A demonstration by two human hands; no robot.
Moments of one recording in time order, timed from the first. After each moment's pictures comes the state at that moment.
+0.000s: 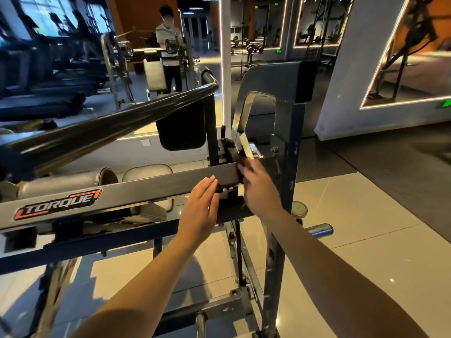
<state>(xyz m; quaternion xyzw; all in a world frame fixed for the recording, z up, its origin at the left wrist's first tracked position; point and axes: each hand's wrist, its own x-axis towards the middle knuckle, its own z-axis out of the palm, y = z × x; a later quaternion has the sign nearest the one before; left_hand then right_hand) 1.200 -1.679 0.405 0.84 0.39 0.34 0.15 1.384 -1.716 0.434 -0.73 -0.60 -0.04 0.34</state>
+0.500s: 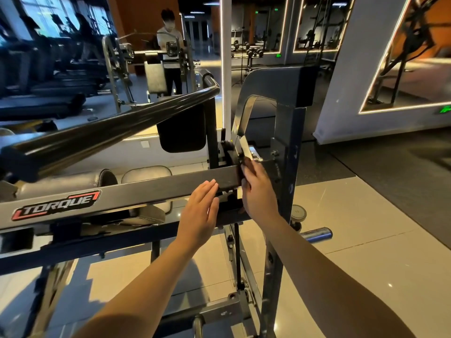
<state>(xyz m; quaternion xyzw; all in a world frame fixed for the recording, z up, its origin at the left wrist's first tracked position) 1.201 -1.673 0.399 0.84 0.38 0.35 0.14 1.380 -1.711 0.426 -0.71 -0.56 -0.04 0.42</state>
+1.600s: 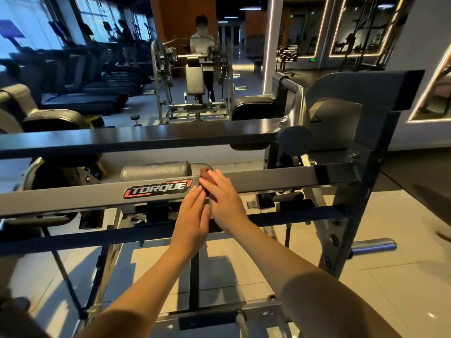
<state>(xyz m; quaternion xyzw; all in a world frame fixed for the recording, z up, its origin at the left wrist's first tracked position) 0.987 -1.645 0.400 0.79 0.44 0.39 0.15 1.117 -1.646 0.431 -0.61 -0.67 0.14 0.40</state>
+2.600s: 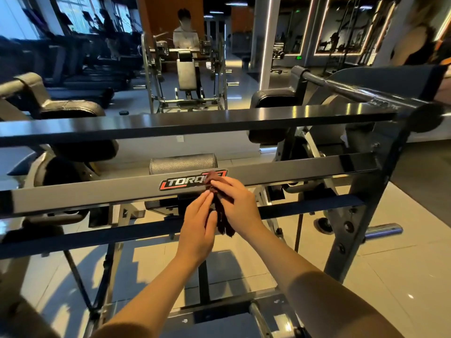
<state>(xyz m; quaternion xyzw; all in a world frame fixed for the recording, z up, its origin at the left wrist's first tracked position) 0.894 -1.648 0.386 0.78 0.41 0.42 0.22 1.031 -1.669 0.438 -0.59 -0.62 0.16 0.49</state>
